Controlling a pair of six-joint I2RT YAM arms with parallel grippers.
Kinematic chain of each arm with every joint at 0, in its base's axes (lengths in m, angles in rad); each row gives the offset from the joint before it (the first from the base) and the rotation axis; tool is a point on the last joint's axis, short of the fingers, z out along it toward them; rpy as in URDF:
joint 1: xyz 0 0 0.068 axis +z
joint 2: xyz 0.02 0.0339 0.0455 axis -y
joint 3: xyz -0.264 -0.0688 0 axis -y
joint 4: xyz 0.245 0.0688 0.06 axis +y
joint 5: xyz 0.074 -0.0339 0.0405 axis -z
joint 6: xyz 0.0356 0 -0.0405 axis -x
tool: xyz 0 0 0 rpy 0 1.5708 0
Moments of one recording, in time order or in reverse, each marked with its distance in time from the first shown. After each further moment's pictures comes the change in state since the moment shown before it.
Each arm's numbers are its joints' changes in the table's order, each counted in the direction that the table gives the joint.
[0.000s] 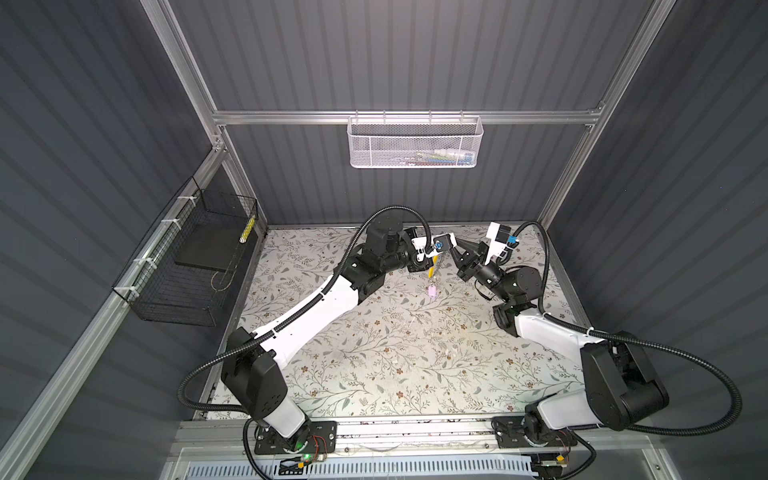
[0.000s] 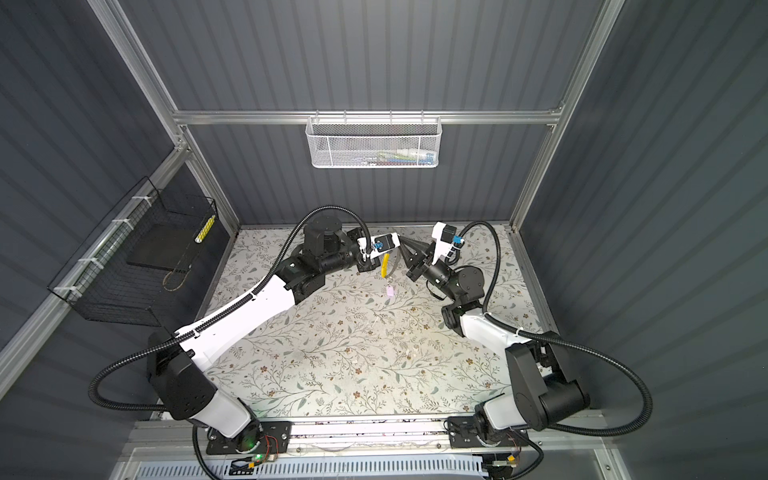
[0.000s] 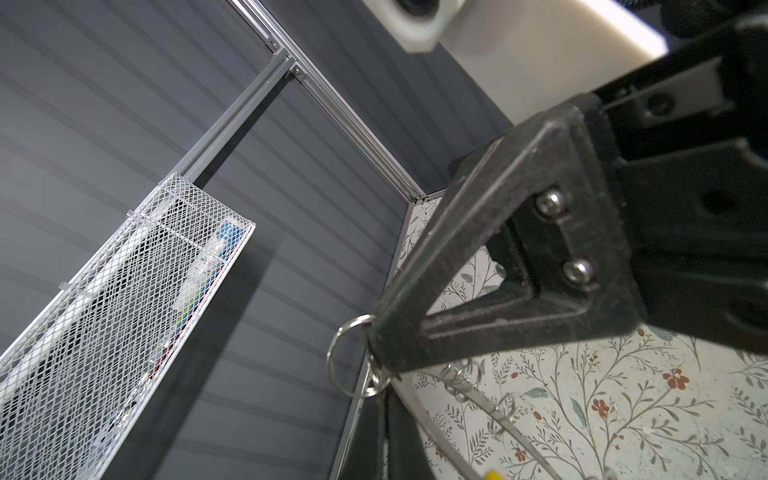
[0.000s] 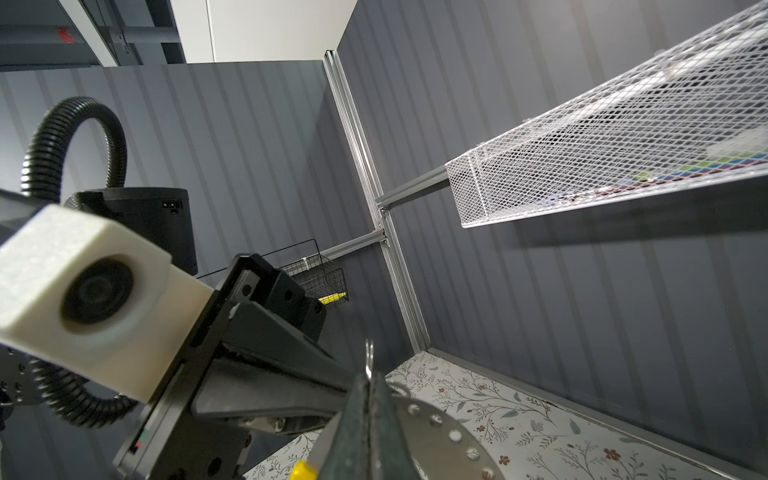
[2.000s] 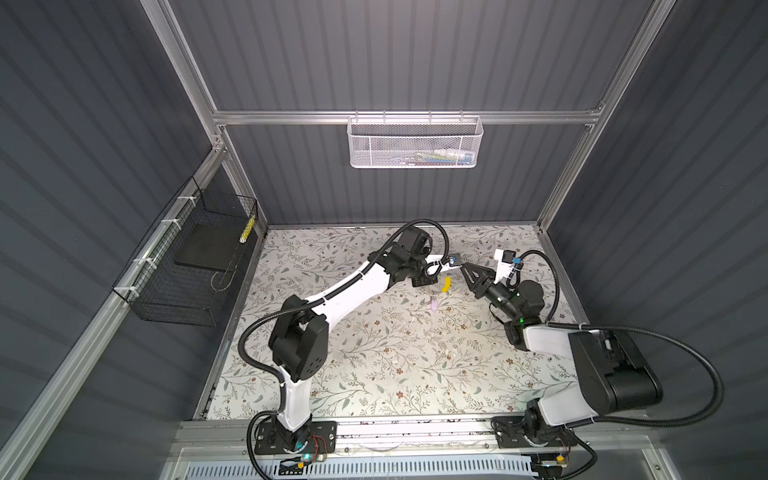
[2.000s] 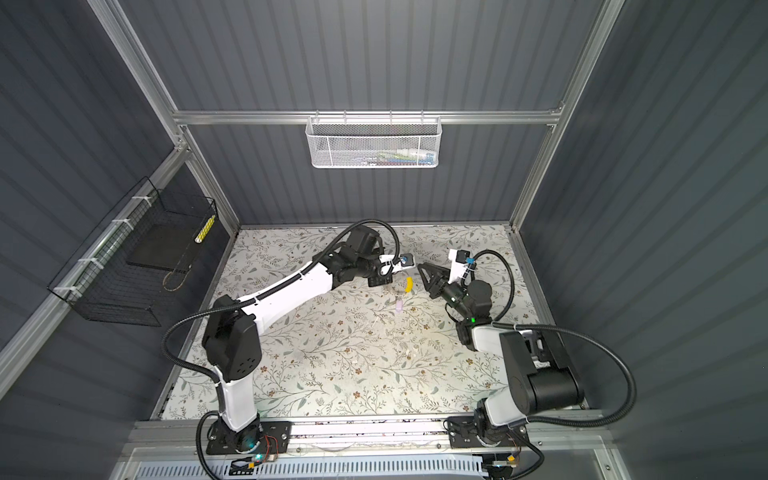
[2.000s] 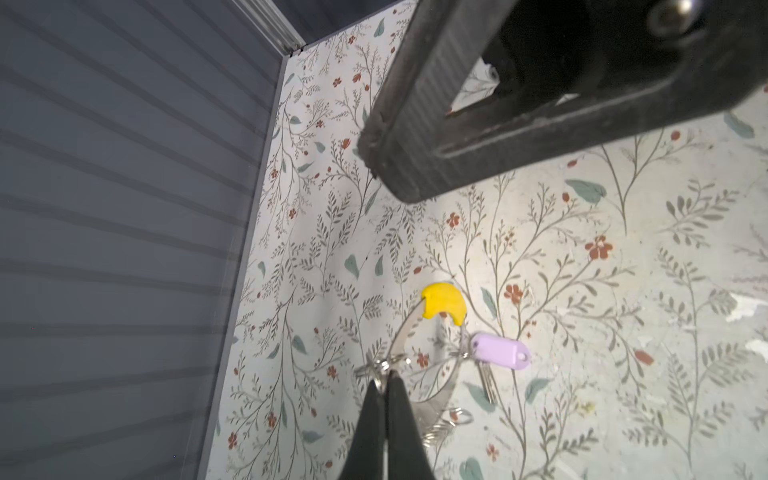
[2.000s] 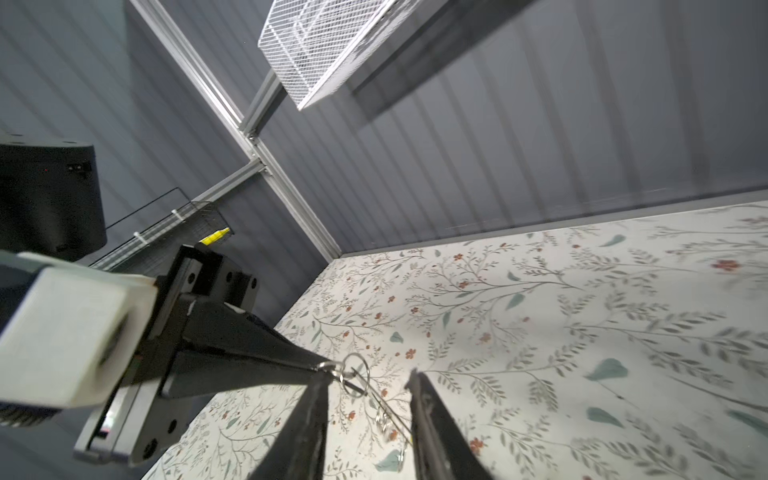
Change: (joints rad) left arm -0.025 -0.365 0.243 0.349 -0.033 -0.034; right arm -0.210 0.011 -0.249 0.170 0.048 0.048
